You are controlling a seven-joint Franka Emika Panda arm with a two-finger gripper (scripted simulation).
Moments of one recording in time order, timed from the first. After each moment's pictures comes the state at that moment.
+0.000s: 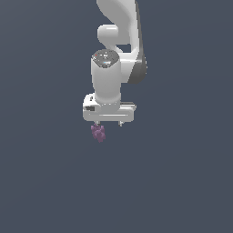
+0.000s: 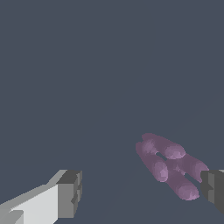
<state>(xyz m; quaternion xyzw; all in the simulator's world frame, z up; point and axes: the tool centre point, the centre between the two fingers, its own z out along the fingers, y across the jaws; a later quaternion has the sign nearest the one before) 0.004 -0.031 0.178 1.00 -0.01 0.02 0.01</state>
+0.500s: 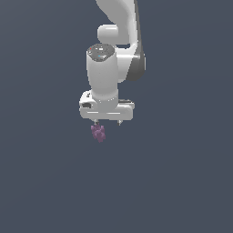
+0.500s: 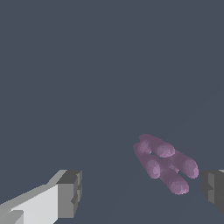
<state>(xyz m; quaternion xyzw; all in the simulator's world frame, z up) 0.007 -0.038 0.193 1.00 -0.03 0.03 0.00</state>
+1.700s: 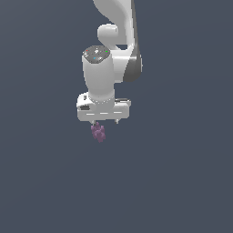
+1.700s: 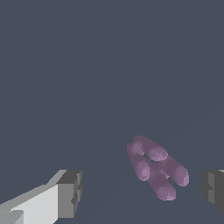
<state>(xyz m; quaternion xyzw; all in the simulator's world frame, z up) 0.004 -0.049 0.188 1.00 0.04 0.02 0.00</state>
